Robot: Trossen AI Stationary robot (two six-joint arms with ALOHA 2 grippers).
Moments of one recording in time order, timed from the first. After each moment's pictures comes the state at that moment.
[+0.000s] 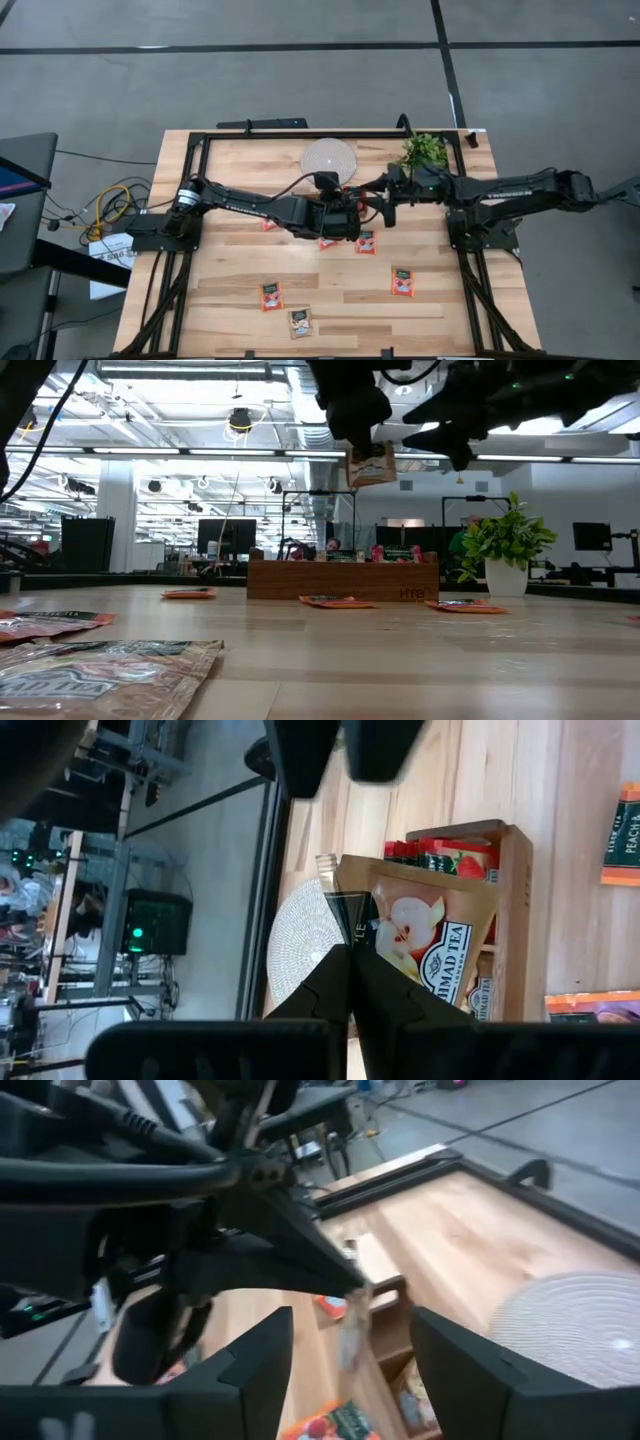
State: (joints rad) left arm -0.16 2.07 1.90 -0.86 -0.86 0.12; right arm -0.11 1.02 0.51 0.28 -0.04 0.26
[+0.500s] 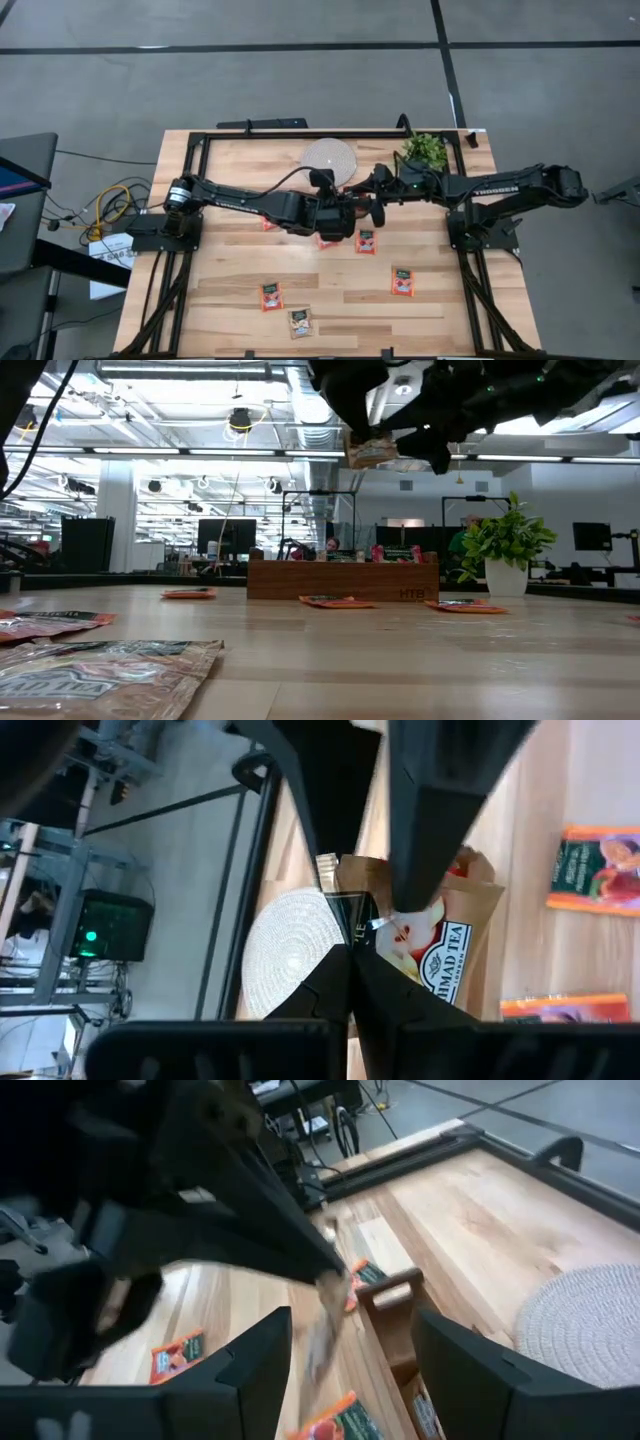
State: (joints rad) left arm -0.16 2.00 1.90 -0.87 -0.77 0.06; right arm -0.13 1.17 0.61 0.28 -0.10 0.26
